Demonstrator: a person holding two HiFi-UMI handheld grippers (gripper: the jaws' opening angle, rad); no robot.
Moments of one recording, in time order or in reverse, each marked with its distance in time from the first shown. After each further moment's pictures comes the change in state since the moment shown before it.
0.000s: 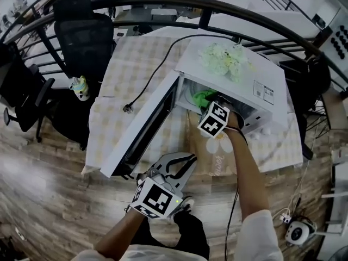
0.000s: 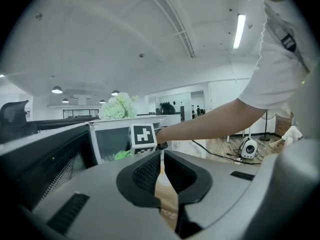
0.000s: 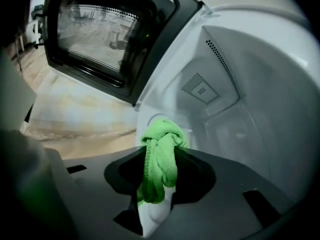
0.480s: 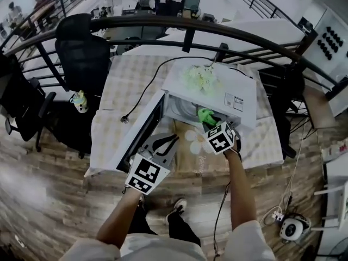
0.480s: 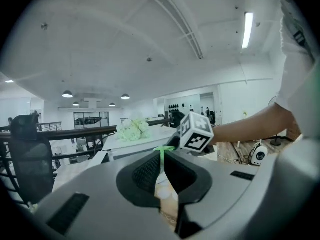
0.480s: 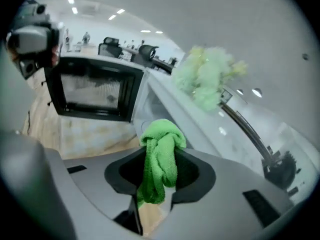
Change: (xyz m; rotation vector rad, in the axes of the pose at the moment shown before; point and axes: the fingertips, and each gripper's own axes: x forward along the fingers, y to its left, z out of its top) left arm -0.021 0.046 0.088 -0.011 -0.016 0.106; right arm -0.146 -0.021 -0.044 0.404 -0.067 -0.056
